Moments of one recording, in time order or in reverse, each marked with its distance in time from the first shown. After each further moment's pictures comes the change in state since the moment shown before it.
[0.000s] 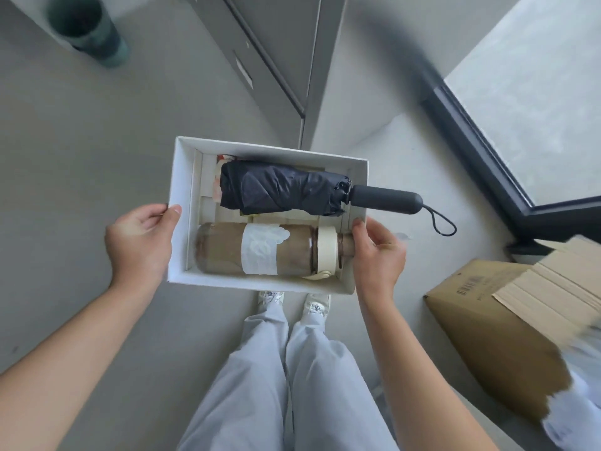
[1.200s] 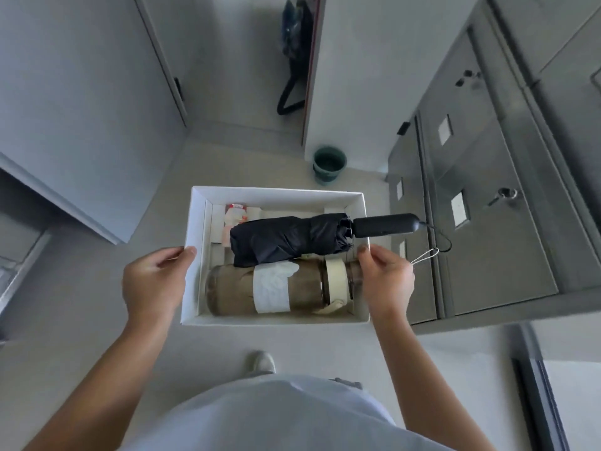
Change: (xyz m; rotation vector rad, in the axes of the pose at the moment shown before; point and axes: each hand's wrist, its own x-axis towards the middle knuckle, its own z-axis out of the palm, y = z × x) left_hand -0.055 0.042 -0.384 -0.332 0.688 -0.234; right_hand -0.248 -0.289 0.208 -0.343 -0.595 -0.635
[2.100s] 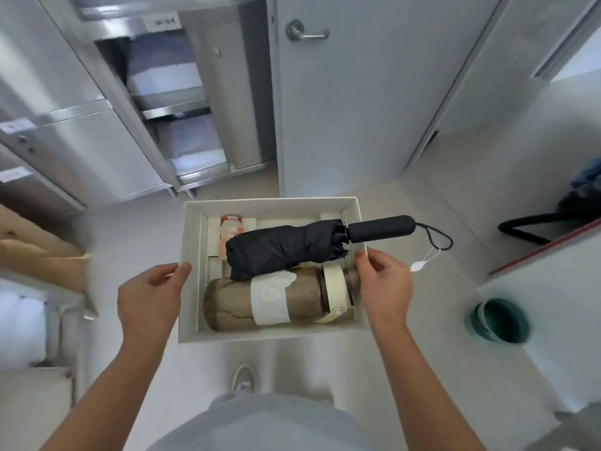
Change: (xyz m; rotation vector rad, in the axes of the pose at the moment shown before) left_hand -0.028 -0.021 -0.033 -0.073 0.967 -0.469; right_hand 0.088 -0.163 0.226 -0.045 -0.943 -0.561
